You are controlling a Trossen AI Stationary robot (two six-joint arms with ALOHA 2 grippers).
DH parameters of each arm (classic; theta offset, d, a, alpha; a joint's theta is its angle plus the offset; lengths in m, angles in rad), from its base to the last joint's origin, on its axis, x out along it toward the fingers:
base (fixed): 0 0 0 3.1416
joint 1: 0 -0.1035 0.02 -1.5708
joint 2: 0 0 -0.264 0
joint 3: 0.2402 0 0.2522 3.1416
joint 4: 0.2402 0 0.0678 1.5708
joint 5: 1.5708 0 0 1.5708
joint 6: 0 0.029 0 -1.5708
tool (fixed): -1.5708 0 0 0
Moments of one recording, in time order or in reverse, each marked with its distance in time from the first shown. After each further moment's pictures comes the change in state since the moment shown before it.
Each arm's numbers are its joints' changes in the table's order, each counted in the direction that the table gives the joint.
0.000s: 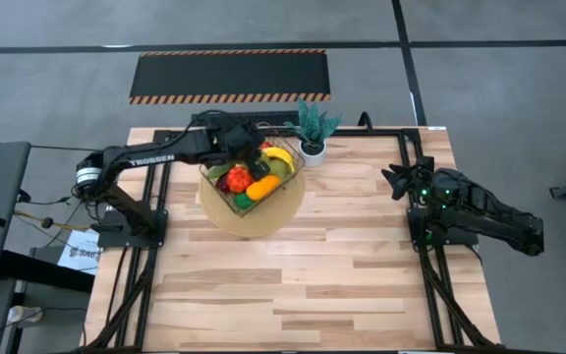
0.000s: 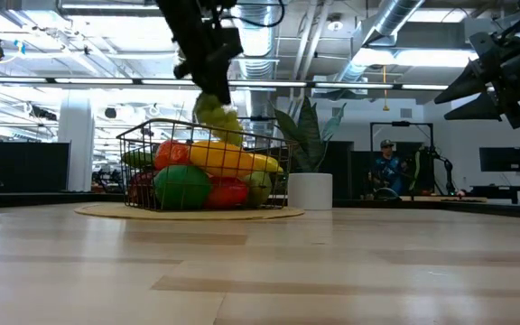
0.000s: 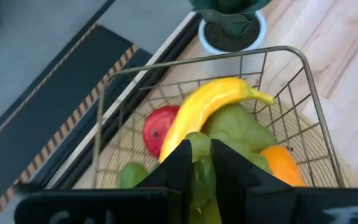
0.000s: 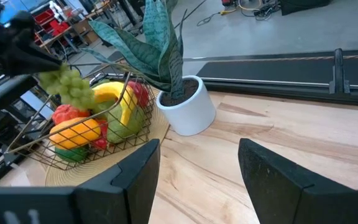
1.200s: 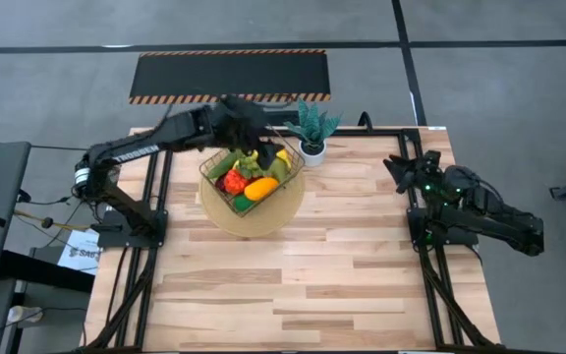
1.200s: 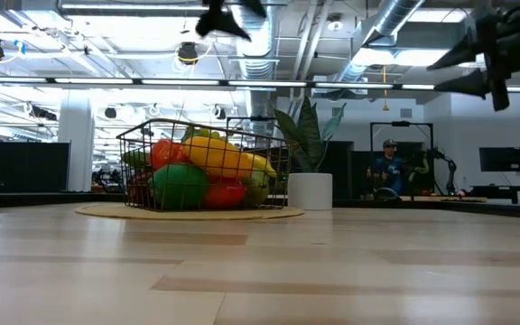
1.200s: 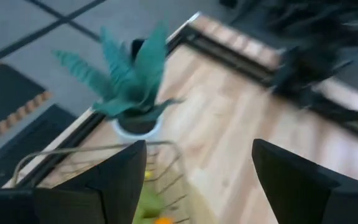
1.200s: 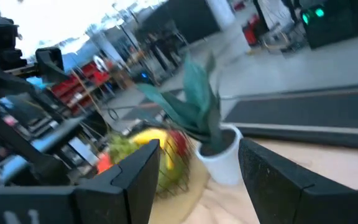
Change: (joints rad) left arm 0.009 0.014 0.250 -0.037 -0.300 -0.107; right arm 0.000 0.000 0.001 -0.224 0.003 -0.004
